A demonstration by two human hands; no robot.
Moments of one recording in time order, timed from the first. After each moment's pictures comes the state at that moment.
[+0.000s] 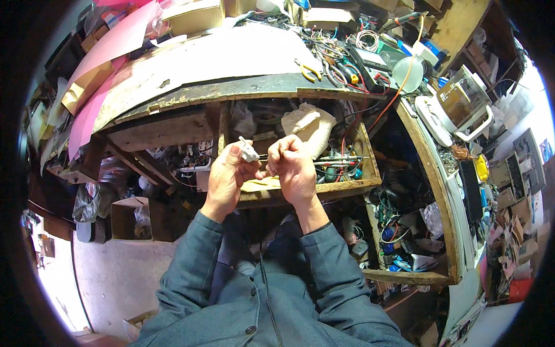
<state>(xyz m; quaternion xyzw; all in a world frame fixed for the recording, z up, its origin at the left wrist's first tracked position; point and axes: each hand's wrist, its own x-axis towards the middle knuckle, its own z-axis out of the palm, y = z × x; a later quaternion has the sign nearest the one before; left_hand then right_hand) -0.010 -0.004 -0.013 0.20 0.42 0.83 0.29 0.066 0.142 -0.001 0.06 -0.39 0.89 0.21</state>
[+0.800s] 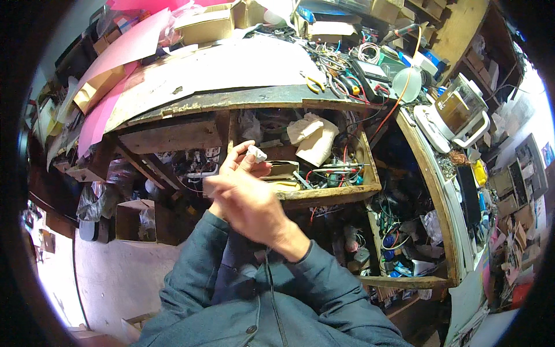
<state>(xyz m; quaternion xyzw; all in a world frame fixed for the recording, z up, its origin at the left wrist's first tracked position) -0.012 -0.001 -0.010 0.16 0.45 0.84 0.26 0.087 0.051 0.062 0.17 -0.80 0.43 0.39</state>
